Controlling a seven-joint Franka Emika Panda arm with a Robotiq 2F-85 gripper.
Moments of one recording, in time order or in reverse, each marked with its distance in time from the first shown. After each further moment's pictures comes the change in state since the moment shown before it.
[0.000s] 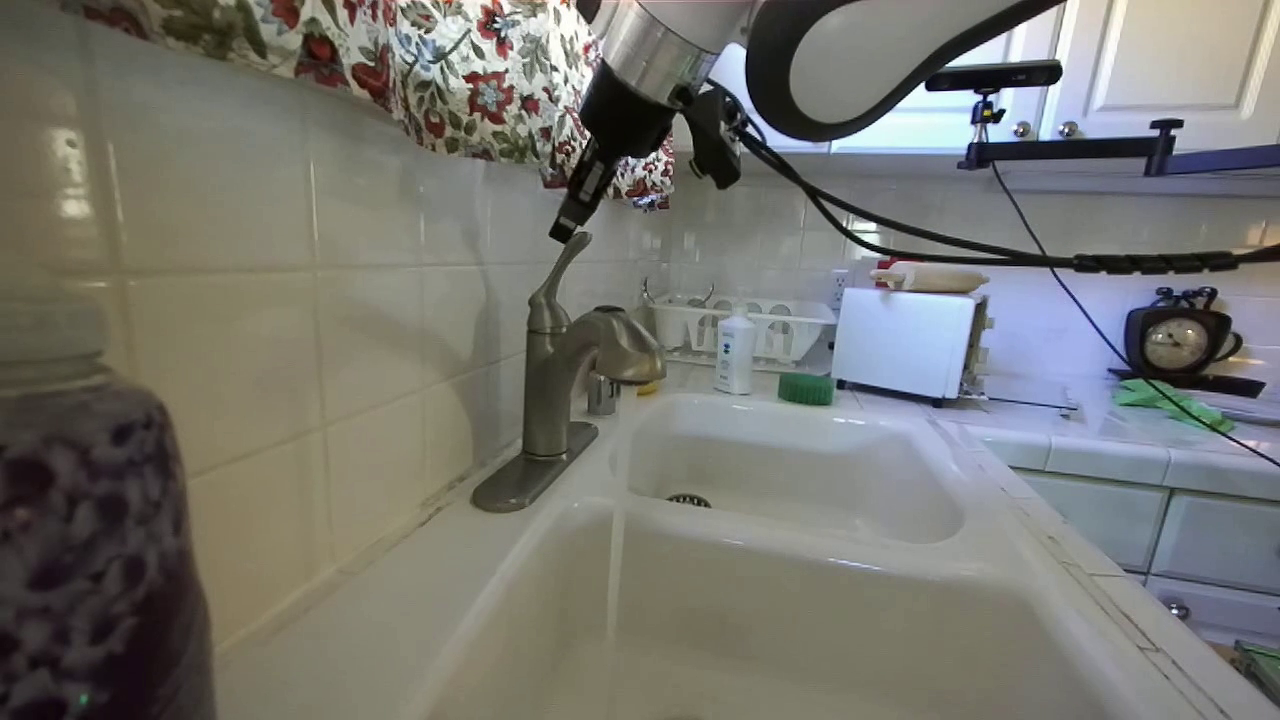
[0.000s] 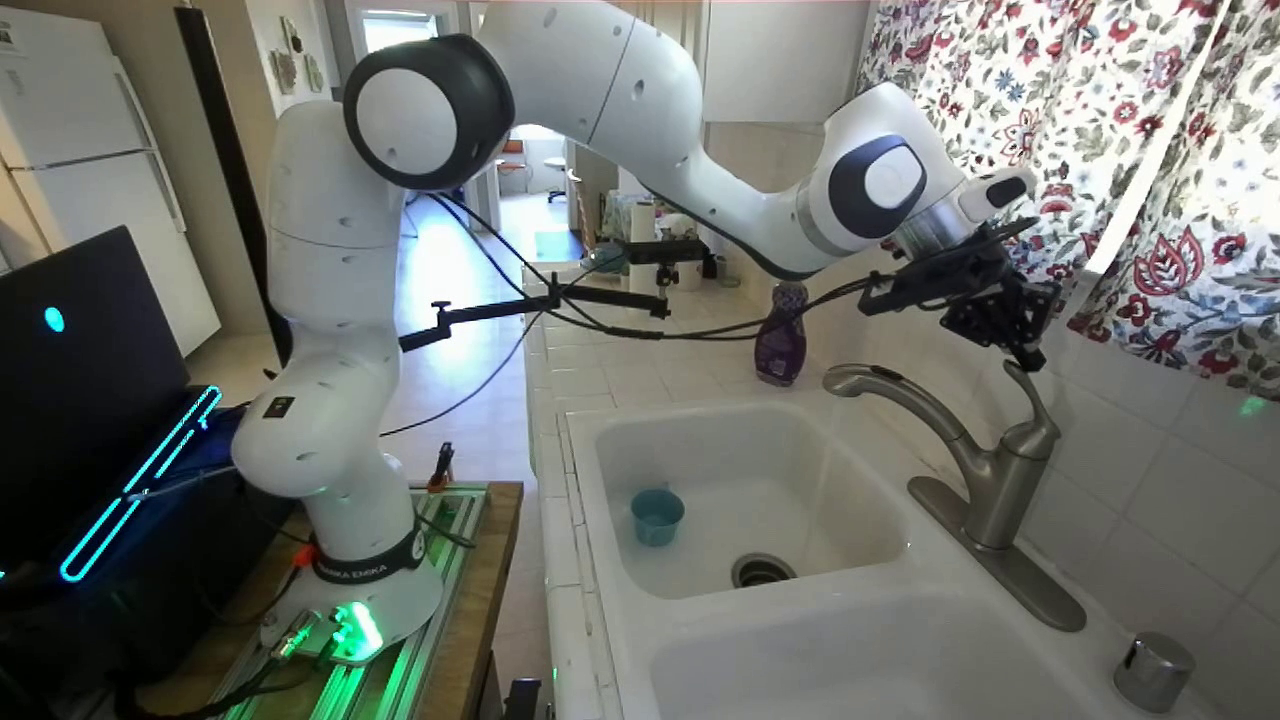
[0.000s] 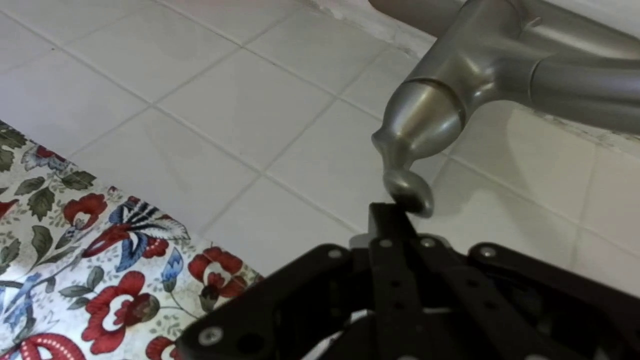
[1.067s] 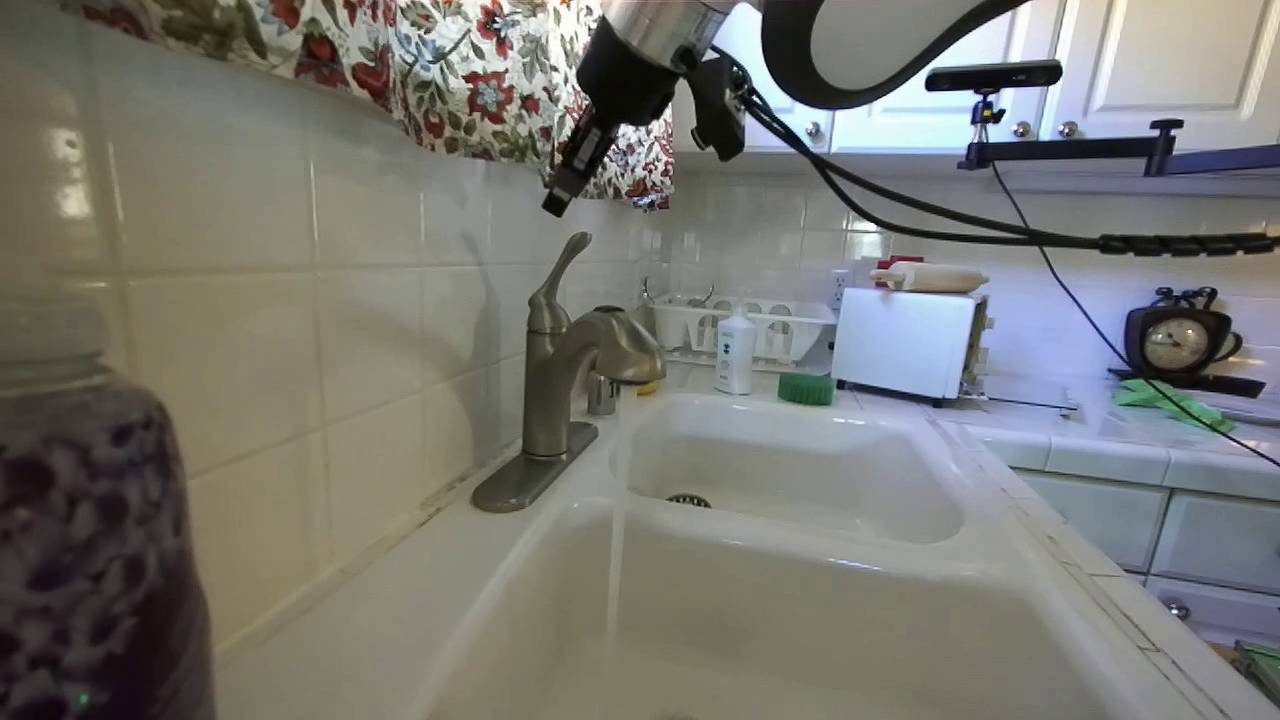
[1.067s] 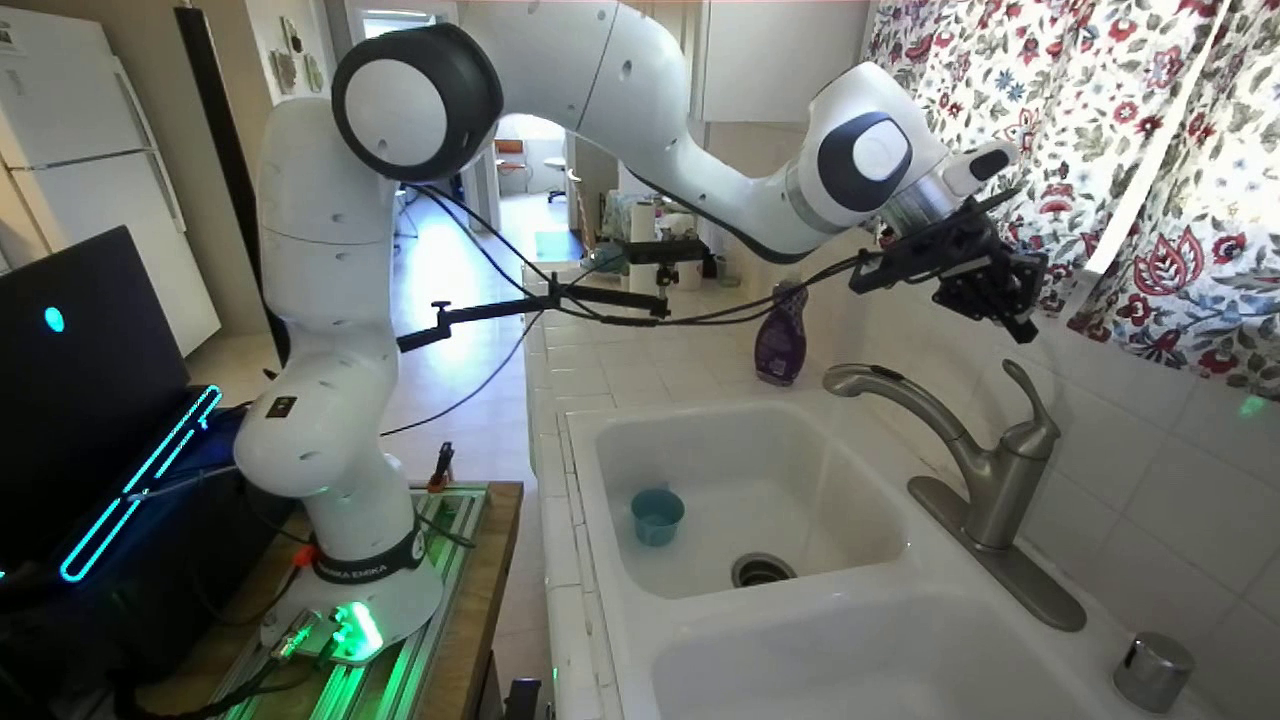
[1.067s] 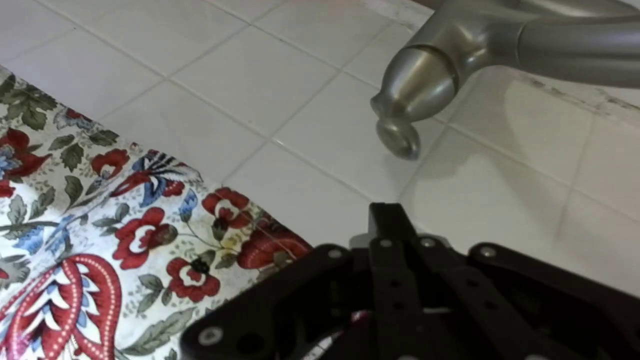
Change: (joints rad) arm 0.023 -0.037 0.013 -0.002 -0.042 -0.017 0.061
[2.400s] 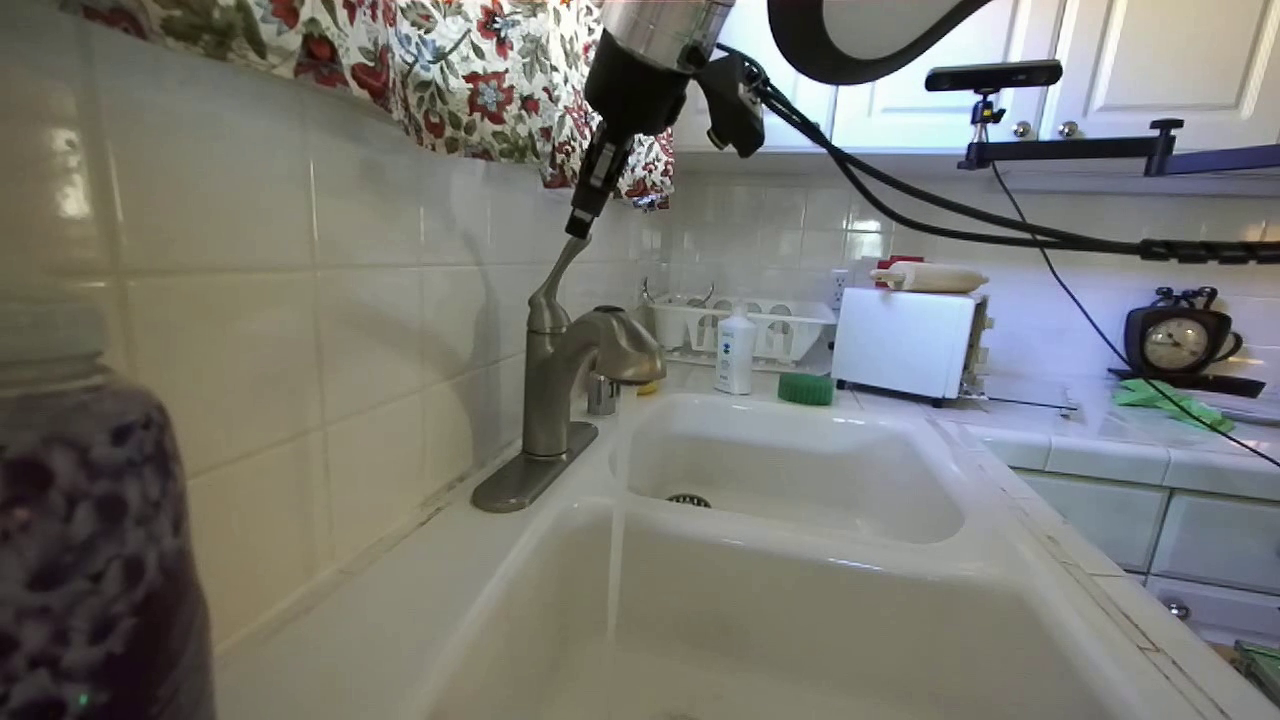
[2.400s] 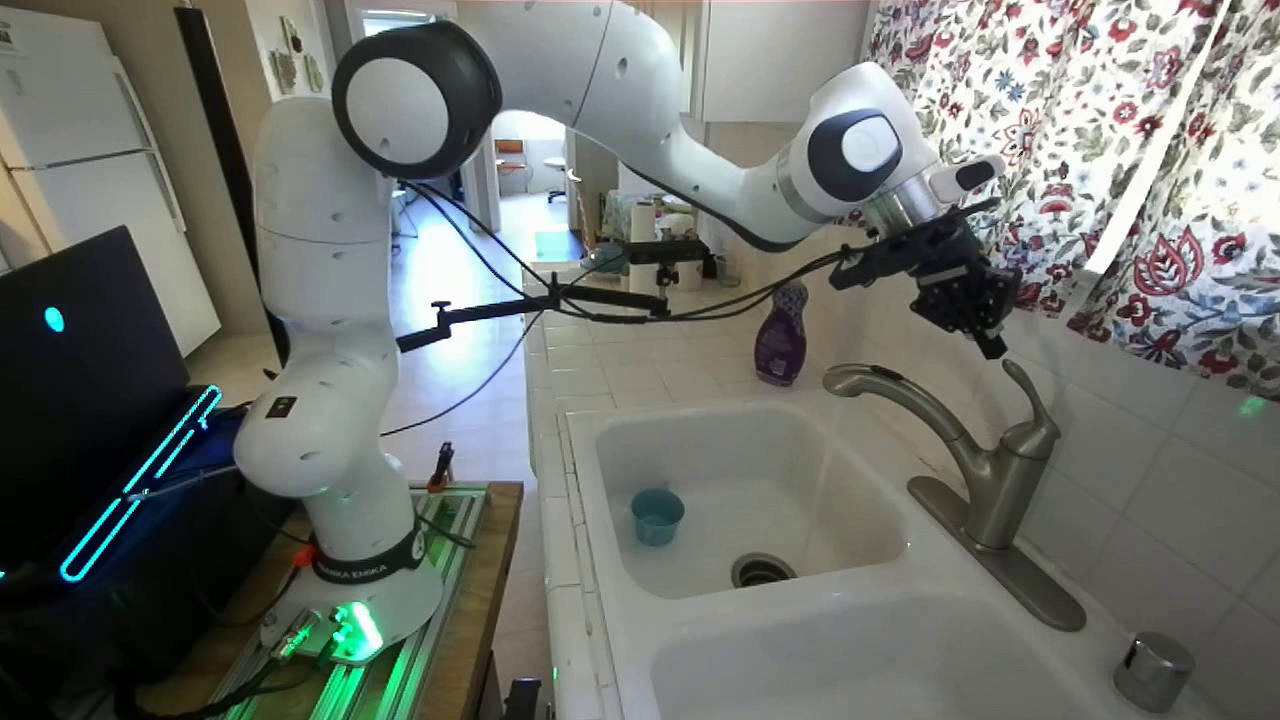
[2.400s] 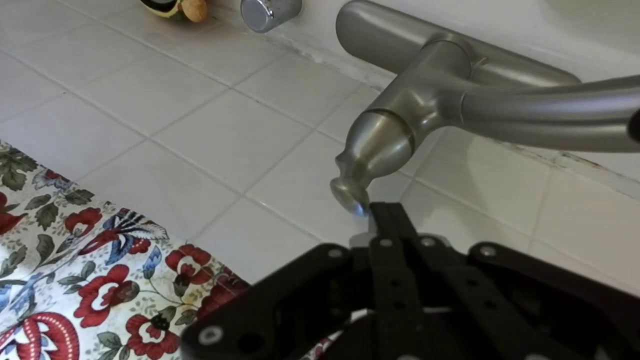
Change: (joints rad) arm -0.001 -0.012 0.040 -0.001 0.026 -0.170 0.002
